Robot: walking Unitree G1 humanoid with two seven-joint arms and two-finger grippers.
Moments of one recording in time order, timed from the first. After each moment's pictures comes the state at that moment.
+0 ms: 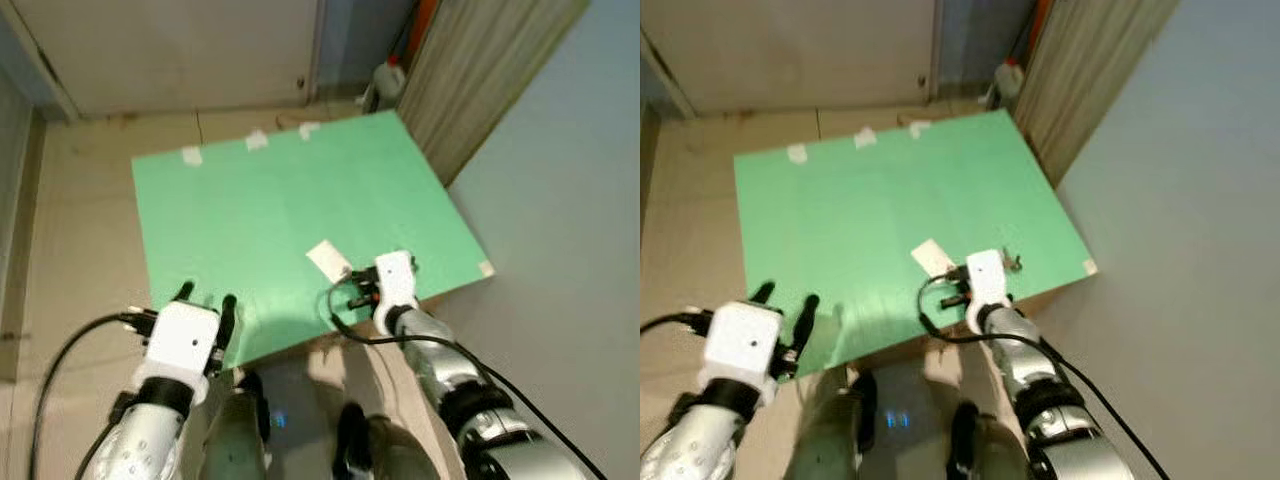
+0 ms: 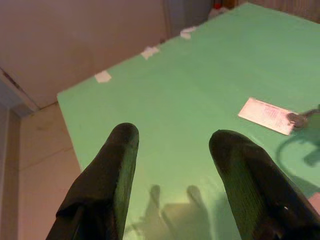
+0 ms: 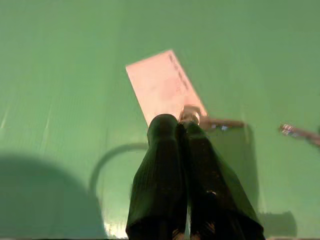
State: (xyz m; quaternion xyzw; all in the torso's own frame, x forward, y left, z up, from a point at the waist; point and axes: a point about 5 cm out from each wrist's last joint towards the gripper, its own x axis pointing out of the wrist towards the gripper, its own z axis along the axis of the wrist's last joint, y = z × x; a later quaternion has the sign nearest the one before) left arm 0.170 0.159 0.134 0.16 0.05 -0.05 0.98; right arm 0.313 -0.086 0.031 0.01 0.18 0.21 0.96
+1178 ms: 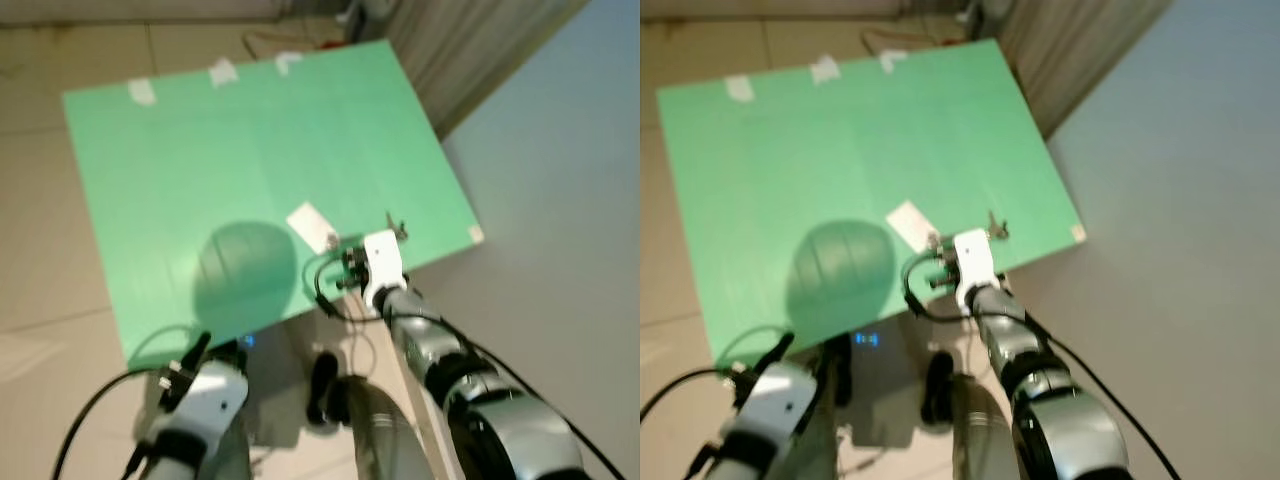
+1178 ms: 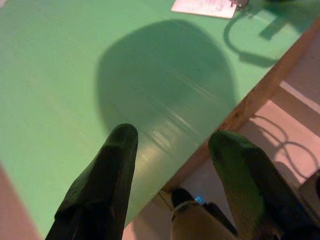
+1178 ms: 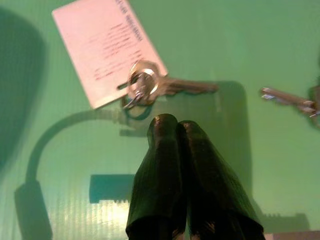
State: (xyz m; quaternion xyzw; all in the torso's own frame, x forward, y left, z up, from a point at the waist) left arm 0.148 0.153 0.072 0.26 0.09 -0.08 0.96; right arm 0.336 -0.073 0.053 -0.01 0.14 0.20 0.97
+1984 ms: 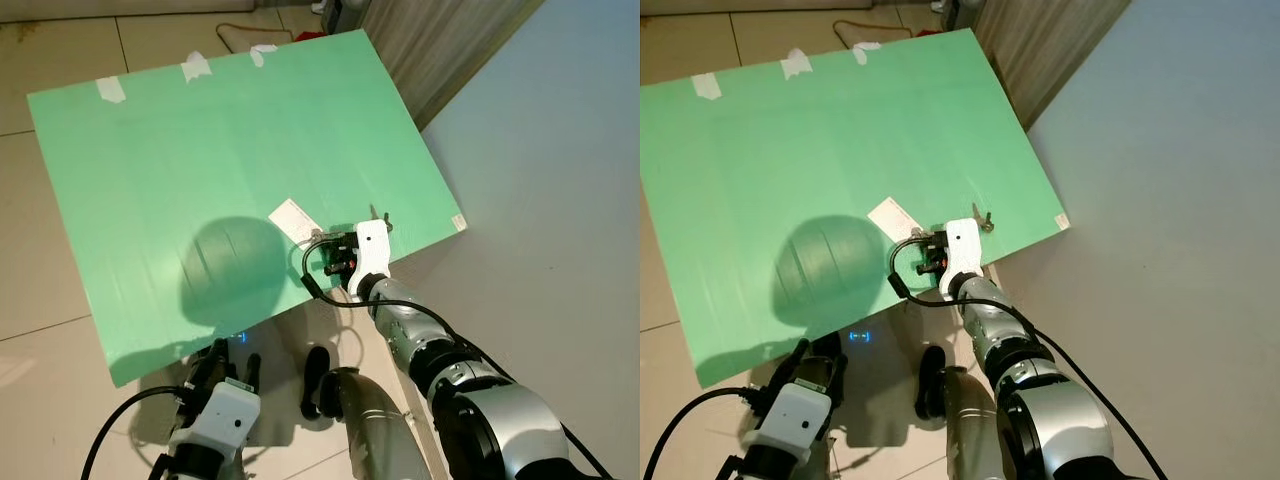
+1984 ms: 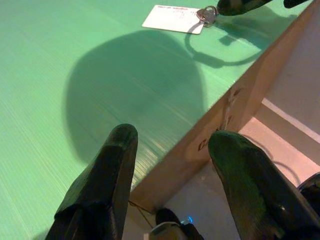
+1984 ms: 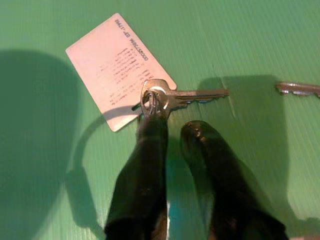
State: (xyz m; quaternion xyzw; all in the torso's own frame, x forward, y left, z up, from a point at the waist) left arm 0.139 0.140 0.052 0.24 0.05 -0.08 0.97; right arm 0.340 -0.051 0.064 0.09 0.15 0.23 0.96
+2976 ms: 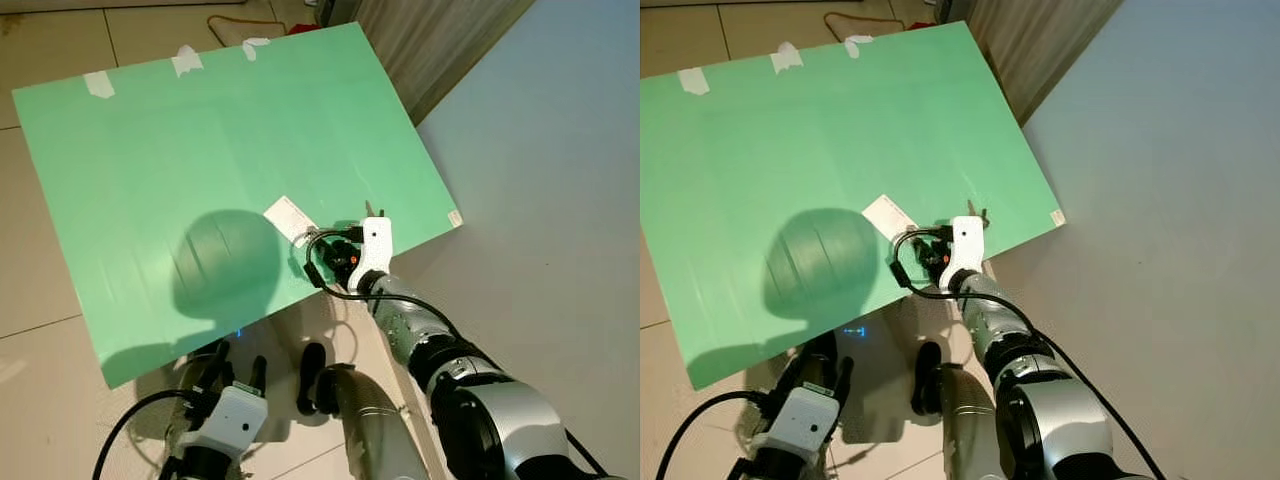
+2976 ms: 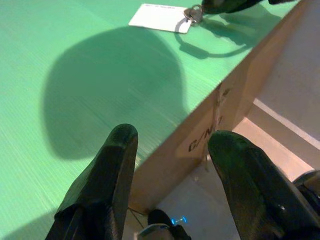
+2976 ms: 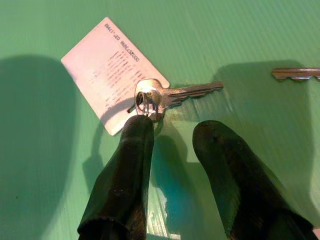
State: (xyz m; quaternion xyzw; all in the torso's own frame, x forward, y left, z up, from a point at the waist) left arm 0.138 0.132 0.047 0.24 0.04 -0.08 0.97; right arm 0.342 -0.047 0.068 0.14 0.16 0.24 0.95
